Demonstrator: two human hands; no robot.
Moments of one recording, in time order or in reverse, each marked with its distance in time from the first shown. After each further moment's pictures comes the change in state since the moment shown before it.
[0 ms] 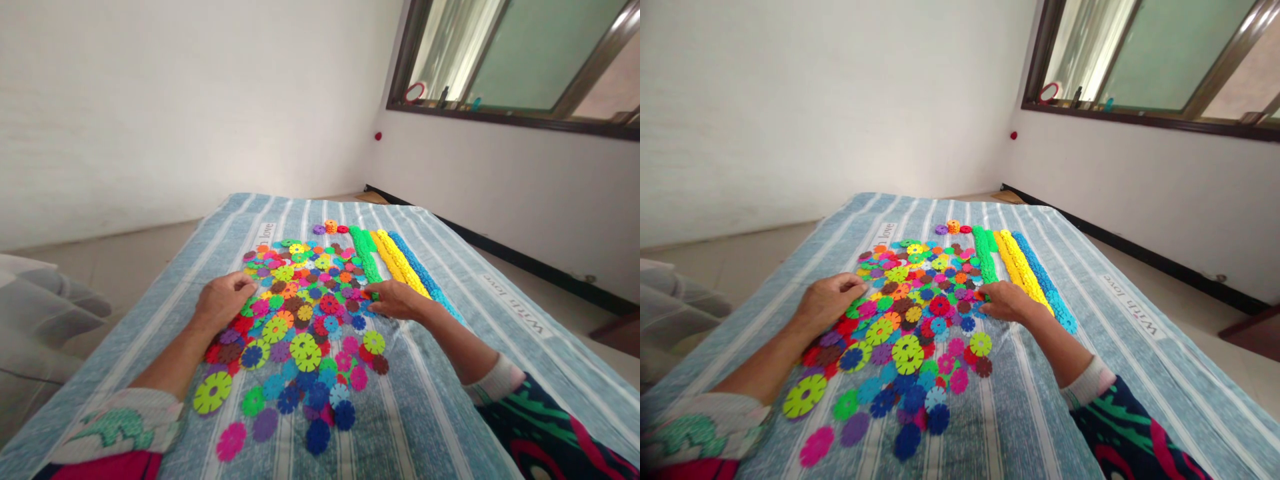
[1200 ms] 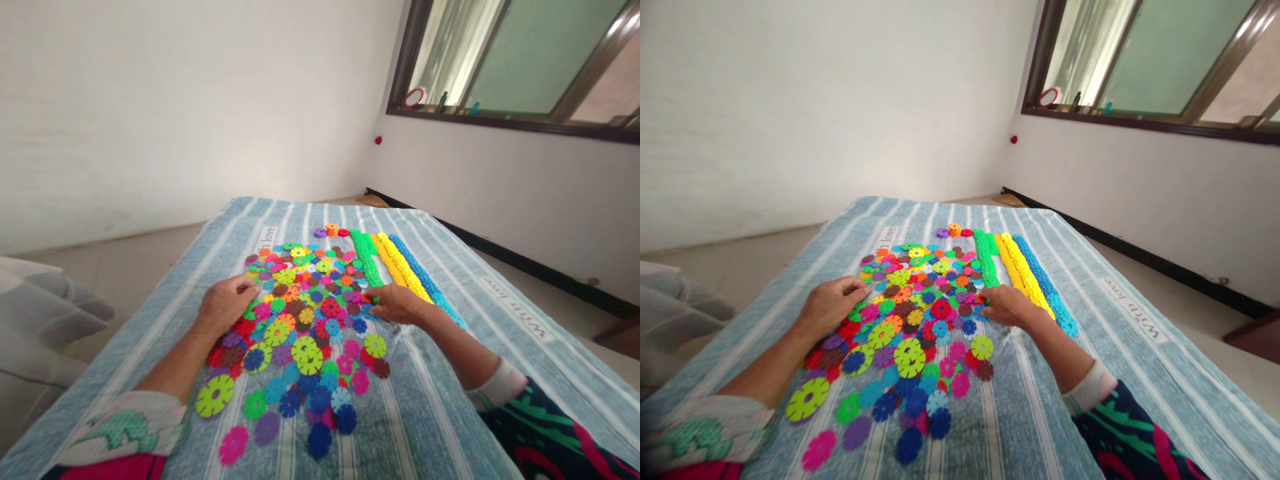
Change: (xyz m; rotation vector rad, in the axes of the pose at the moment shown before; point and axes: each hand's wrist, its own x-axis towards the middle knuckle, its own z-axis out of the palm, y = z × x) left_hand 0.001 -0.001 -0.001 0.028 -0.007 0.009; right_hand -0.001 -0.004 0.002 -0.072 0.016 0.003
